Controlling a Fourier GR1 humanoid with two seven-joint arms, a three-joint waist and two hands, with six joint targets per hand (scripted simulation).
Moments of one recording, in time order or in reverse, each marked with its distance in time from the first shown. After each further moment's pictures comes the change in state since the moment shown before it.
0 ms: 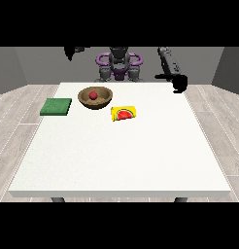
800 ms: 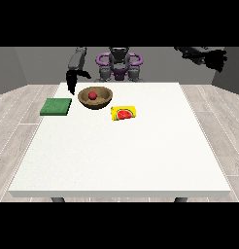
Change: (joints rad) left arm -0.228 0.386 0.039 -0.043 0.073 -0.199 0.305; right arm -0.045 0.054 -0.074 0.493 -0.004 0.061 -0.329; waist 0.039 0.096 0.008
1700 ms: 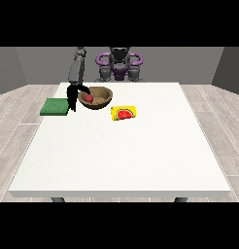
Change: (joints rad) left arm -0.130 0.149 0.023 -0.057 0.084 -0.053 0.191; right arm -0.209 -0.025 -0.102 0.518 -0.034 0.046 -0.200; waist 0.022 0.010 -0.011
